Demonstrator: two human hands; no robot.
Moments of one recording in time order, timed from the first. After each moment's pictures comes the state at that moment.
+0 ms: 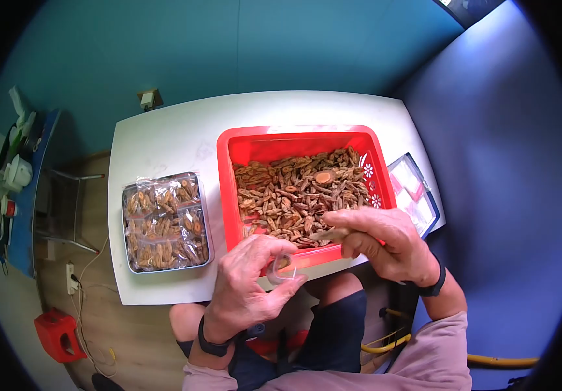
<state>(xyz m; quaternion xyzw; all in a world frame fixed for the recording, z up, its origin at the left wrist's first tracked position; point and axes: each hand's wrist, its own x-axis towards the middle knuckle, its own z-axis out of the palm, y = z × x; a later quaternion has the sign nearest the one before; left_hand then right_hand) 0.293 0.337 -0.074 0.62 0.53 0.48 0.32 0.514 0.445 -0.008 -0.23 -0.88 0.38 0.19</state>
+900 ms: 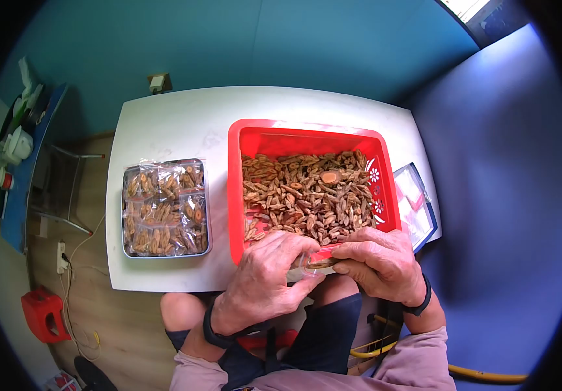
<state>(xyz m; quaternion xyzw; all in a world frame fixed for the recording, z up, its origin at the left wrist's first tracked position) 0.312 0.345 -0.084 0.66 0.48 0.48 0.31 0.513 0.429 -0.018 -0.19 -0.93 0.24 0.22</state>
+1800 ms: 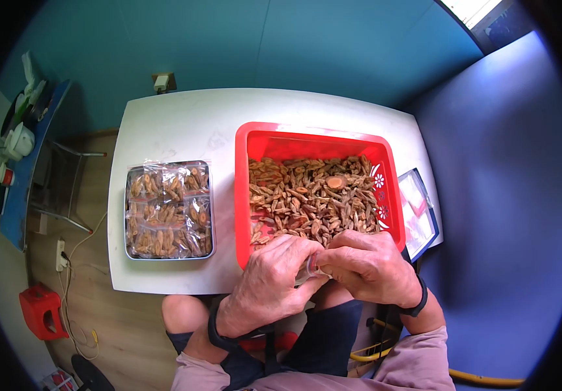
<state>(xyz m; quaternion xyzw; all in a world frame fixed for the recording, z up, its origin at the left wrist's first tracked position) 0.311 0.348 -0.087 0.66 0.49 0.47 0.31 0.495 0.431 -0.025 -0.20 -0.93 0.26 0.14</state>
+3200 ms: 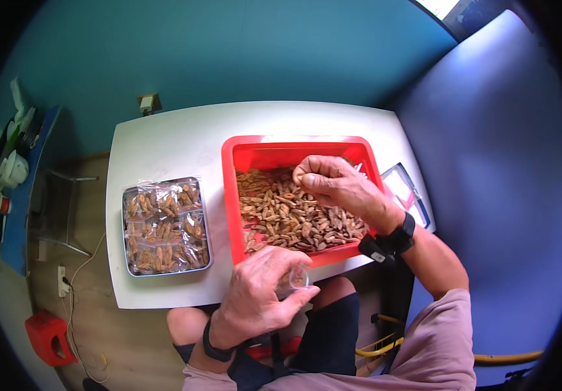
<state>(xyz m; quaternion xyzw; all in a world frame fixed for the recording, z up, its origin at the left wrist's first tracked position) 0.298 0.335 -0.069 0.65 0.48 0.49 0.33 0.463 0.520 -0.052 -0.34 -0.65 0.66 0.14</state>
